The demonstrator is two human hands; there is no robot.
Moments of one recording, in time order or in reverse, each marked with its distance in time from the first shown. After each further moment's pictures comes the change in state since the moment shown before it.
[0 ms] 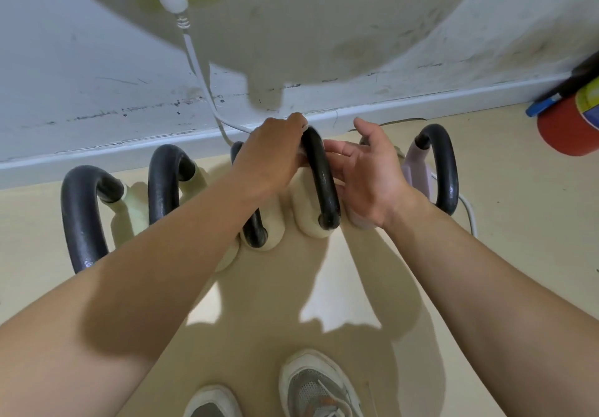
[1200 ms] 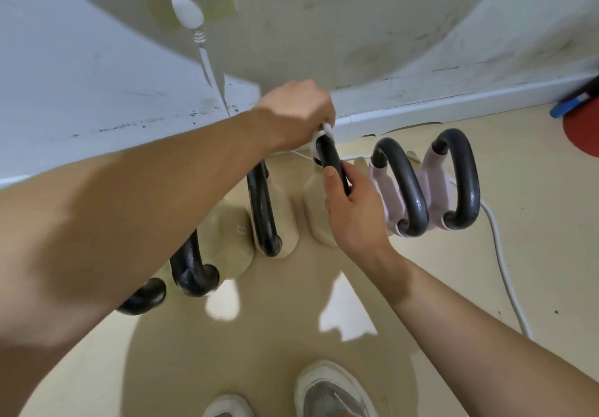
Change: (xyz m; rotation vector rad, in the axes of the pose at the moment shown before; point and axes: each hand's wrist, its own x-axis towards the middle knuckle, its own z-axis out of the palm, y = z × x) left_hand 0.064 -0.003 -0.034 0.352 -0.146 0.370; right_hand -0.017 0.054 0.033 -0.480 0.321 -0.496
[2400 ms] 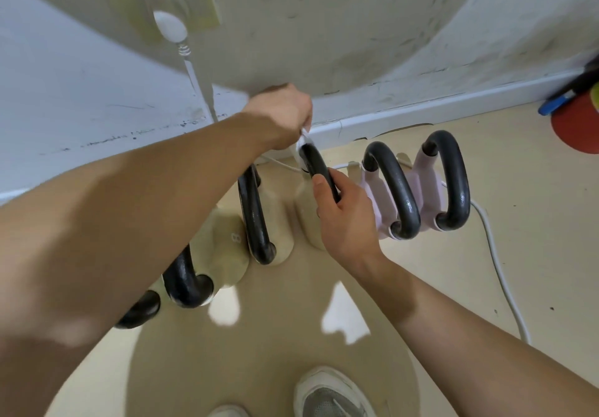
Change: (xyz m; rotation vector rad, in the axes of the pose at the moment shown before) left_hand 0.011 0.005 -0.008 -0.071 -0.105 -0.274; right_hand -0.003 0.001 -0.001 -0.064 -0.009 -0.034
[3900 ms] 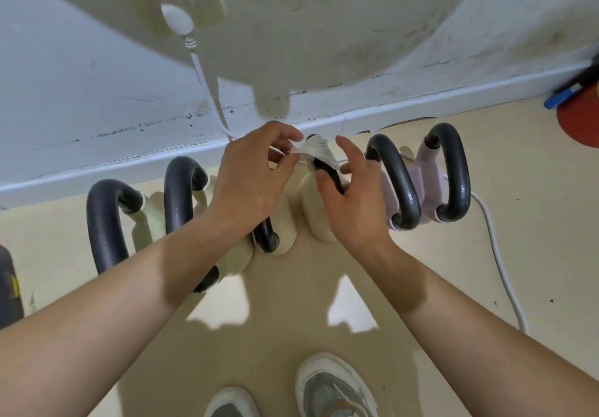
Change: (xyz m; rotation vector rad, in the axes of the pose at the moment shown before) left_hand -0.120 0.008 0.032 -0.729 0.423 -0.132; right_hand 0.000 -0.015 -0.011 -0.143 0.088 -0.033
